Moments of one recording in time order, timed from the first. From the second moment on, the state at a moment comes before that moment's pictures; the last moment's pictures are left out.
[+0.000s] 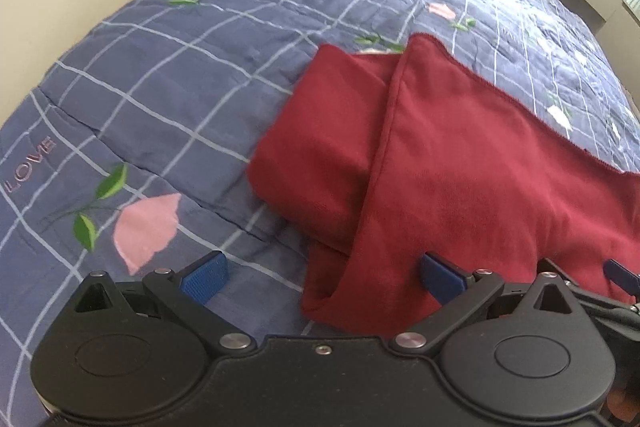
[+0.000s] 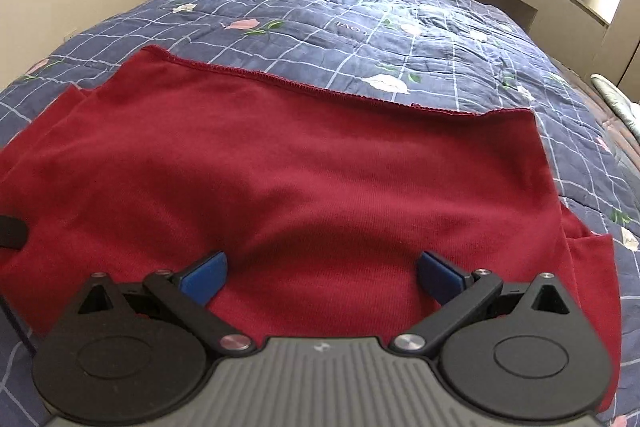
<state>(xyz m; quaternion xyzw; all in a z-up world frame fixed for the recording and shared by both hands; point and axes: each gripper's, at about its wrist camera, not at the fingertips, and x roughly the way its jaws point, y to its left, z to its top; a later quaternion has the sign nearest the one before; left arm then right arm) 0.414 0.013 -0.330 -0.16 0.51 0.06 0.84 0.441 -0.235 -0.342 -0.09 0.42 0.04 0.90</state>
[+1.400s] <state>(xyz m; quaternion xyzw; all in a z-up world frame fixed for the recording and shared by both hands) 0.427 0.001 -0.340 -0.13 0.52 0.09 0.84 0.459 -0.238 -0.336 -0.08 0.47 0.06 0.88</state>
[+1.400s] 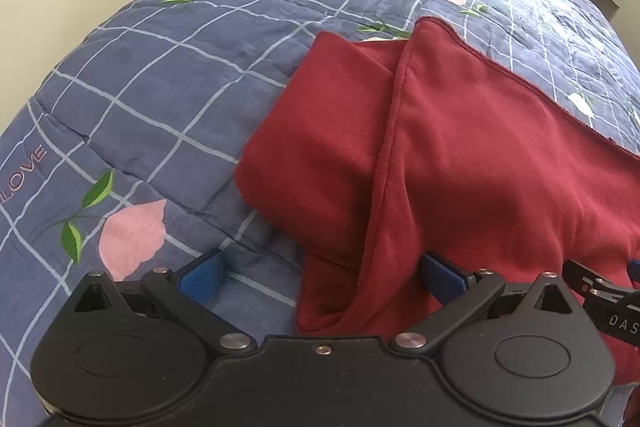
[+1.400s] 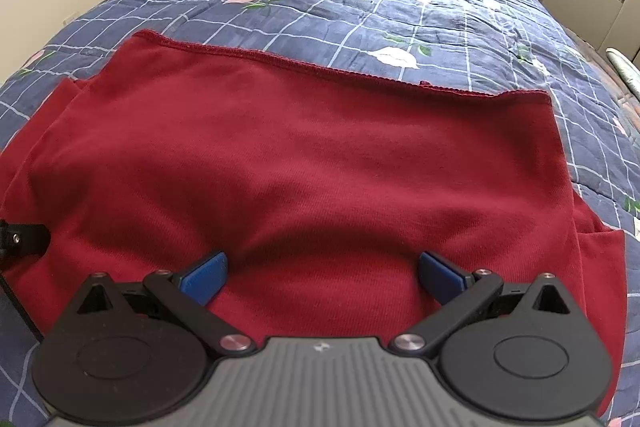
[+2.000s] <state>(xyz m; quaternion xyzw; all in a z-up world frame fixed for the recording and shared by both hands) 0.439 0.012 -0.338 -0.21 0.53 0.10 0.82 0.438 -0.246 -0.341 -0.12 0.44 0.11 0.88</state>
